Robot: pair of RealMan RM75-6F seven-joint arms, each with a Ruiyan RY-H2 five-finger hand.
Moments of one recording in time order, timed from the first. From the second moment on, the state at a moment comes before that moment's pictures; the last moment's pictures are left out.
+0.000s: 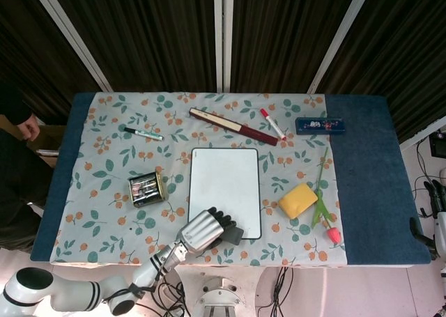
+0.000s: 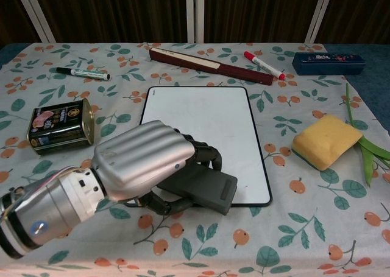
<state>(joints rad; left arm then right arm) -0.62 -1.86 0.05 -1.40 1.65 1.12 0.41 -0.01 -1.13 0.09 -1.49 -1.39 1.46 0.15</state>
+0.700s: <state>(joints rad) -0.56 -1.77 0.10 -1.37 1.67 1.16 0.42 -0.01 -1.12 0.09 -1.50 -1.39 1.46 0.14</state>
